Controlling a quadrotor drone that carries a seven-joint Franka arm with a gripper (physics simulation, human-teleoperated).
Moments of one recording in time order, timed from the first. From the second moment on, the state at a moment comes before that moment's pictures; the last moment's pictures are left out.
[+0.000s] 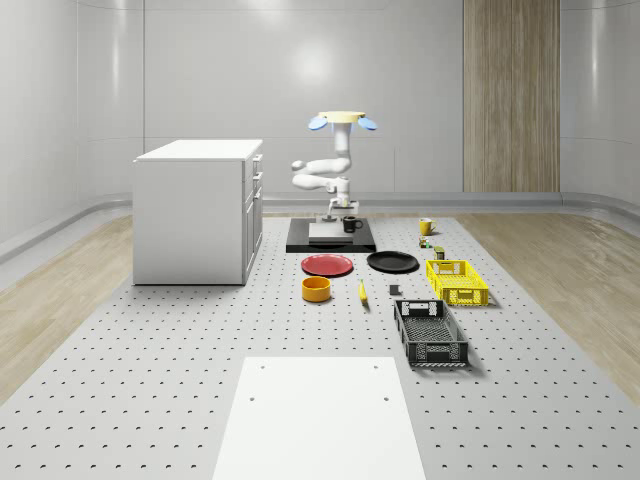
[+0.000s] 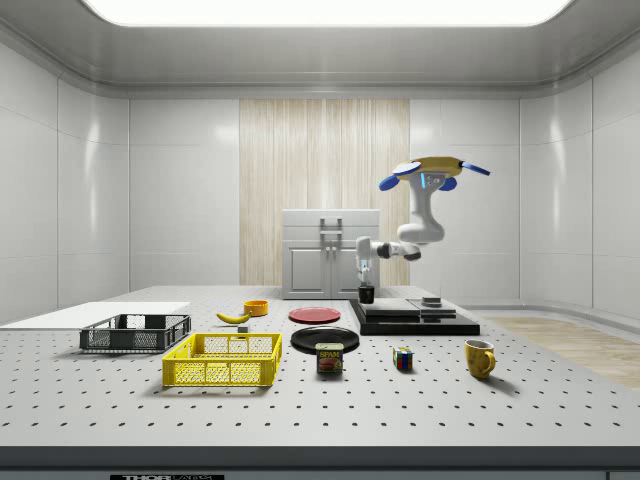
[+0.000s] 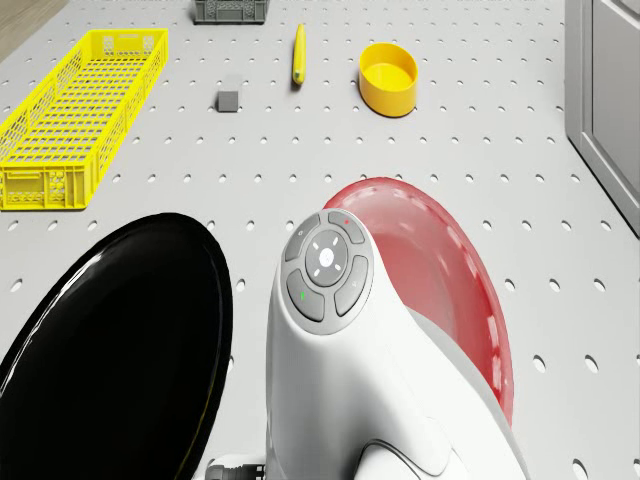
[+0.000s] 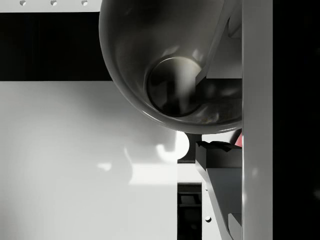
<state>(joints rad) -1.19 -1.41 1.21 -2.79 -1.96 1.54 1.64</state>
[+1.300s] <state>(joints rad) -1.20 -1.44 1.22 -2.78 -1.94 1.57 1.65</state>
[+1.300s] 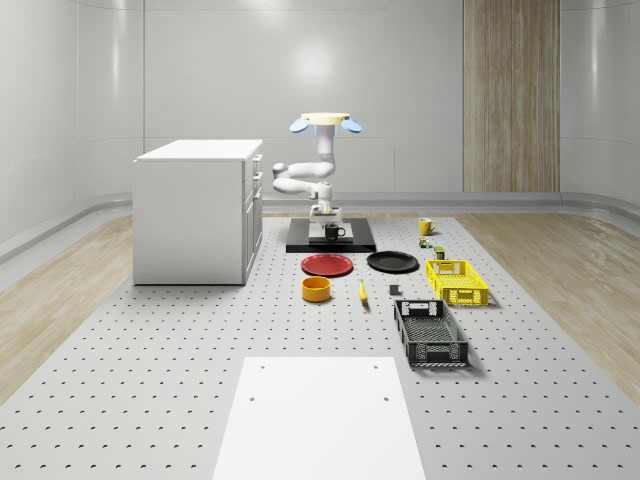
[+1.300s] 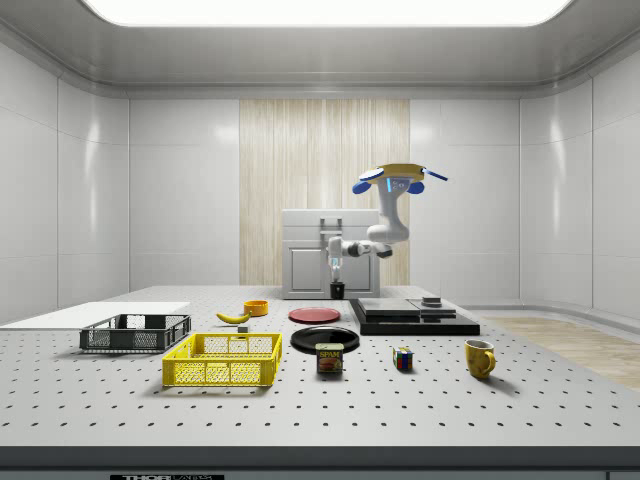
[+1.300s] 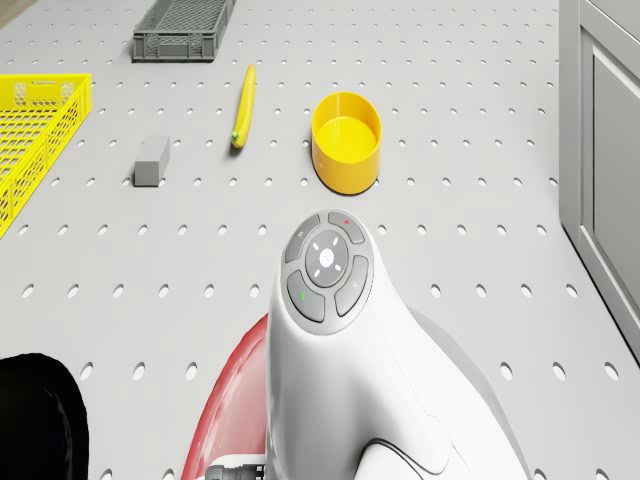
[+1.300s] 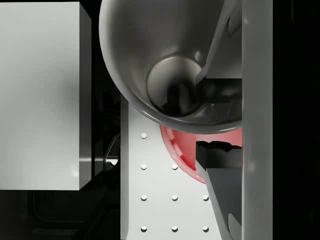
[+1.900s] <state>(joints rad) -1.21 -1.45 1.22 -2.78 -1.94 1.58 1.66</state>
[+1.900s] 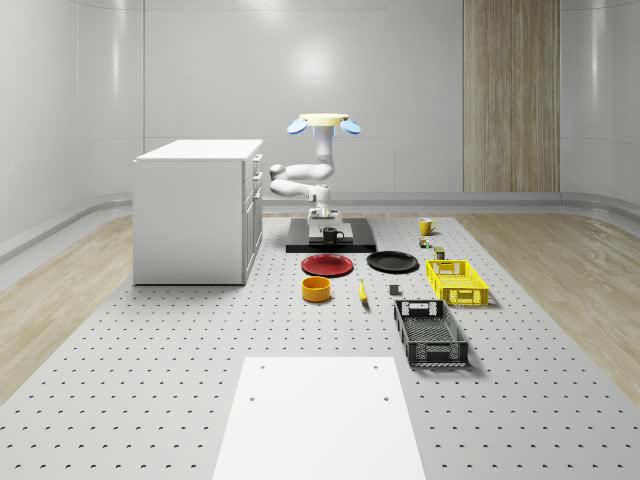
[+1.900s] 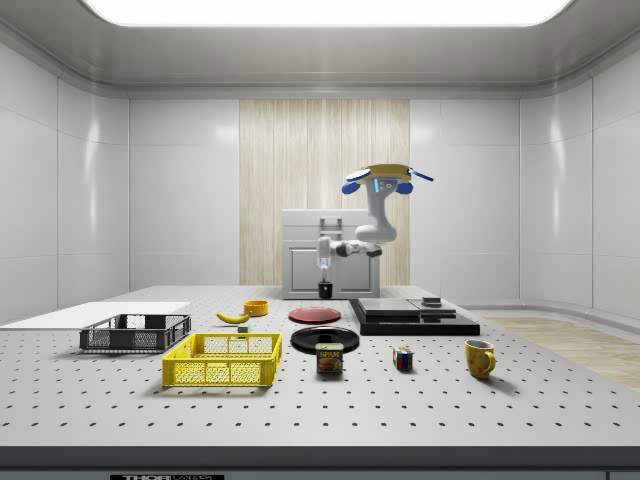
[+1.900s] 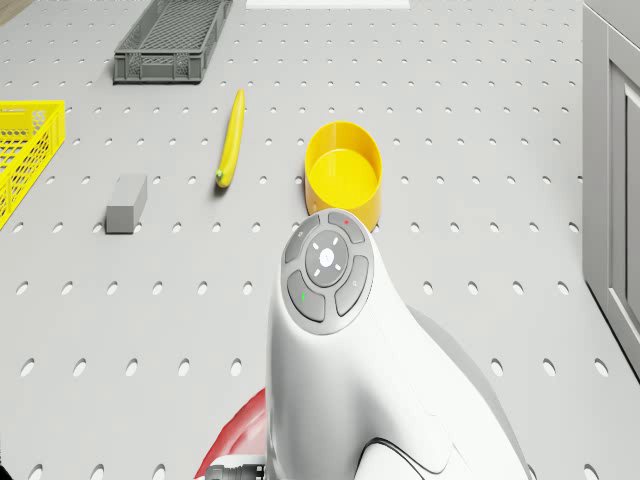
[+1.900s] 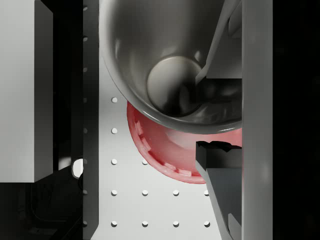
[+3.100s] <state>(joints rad) -1.16 -1.48 1.07 -2.70 -2.06 1.69 1.56</state>
